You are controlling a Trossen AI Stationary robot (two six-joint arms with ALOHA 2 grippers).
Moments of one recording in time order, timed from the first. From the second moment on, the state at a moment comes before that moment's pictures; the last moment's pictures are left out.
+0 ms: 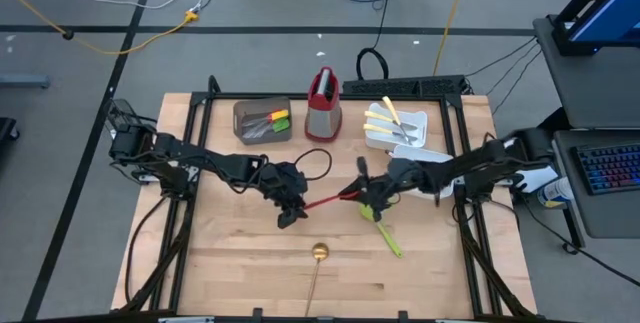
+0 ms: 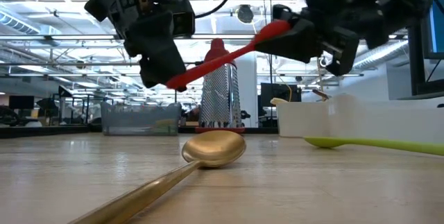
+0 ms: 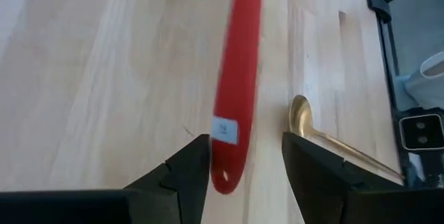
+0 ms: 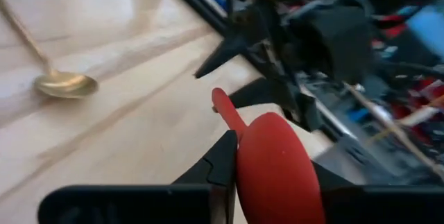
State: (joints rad) left arm -0.07 1.56 0.86 -0.10 0.28 -0.40; right arm 0.05 1.48 0.51 0.74 -0.14 -0.70
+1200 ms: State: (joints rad) left arm -0.06 1.56 0.86 0.12 0.17 -0.25; right arm 0.05 1.44 0.37 0.99 -0.10 -0.73
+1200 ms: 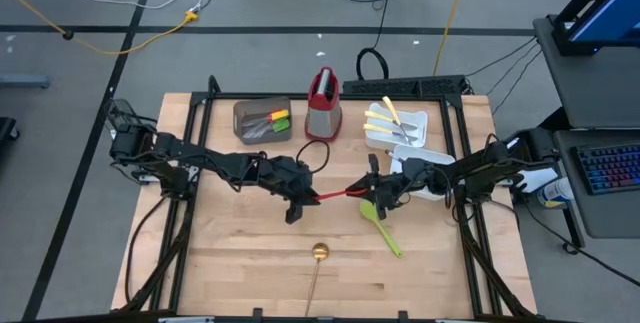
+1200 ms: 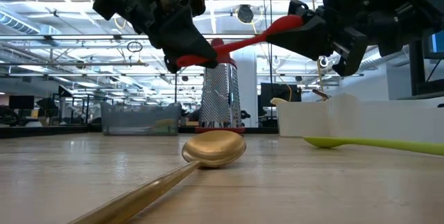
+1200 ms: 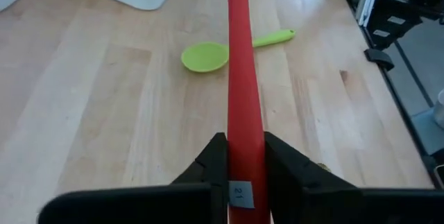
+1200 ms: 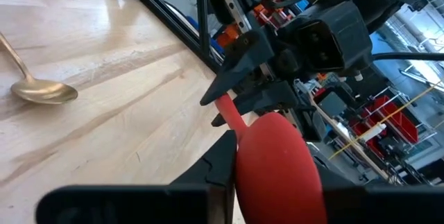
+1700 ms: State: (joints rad) left arm -0.07 1.56 0.86 0.16 0.00 -0.19; right arm 0.07 1.44 0.37 1.00 0.13 -0.64
